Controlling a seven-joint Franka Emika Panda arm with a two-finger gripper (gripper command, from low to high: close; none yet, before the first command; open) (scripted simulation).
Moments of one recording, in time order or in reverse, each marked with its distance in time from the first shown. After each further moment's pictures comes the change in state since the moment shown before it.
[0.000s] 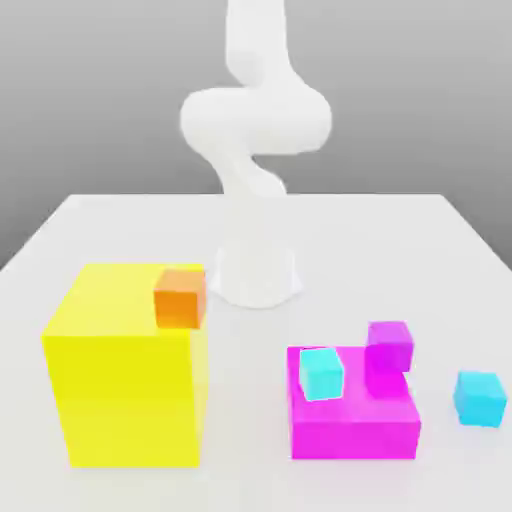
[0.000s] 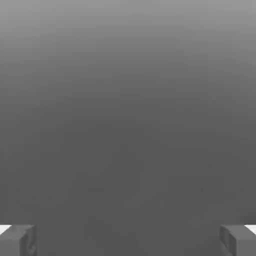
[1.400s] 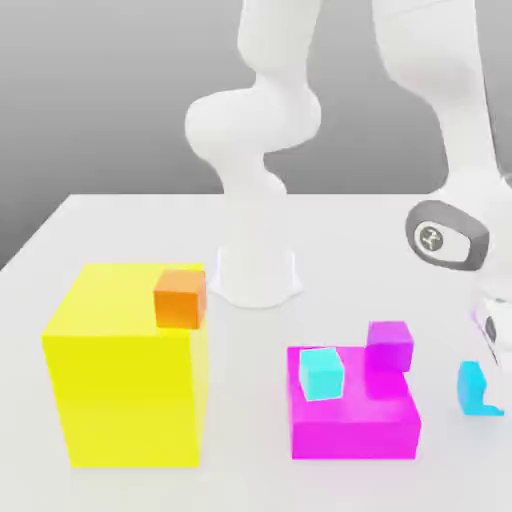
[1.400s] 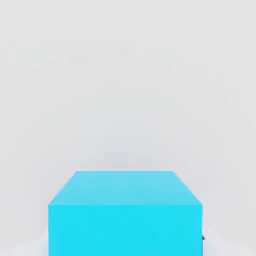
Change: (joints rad) arm 0.548 0.941 0.127 -0.210 -0.102 0.421 -0.566
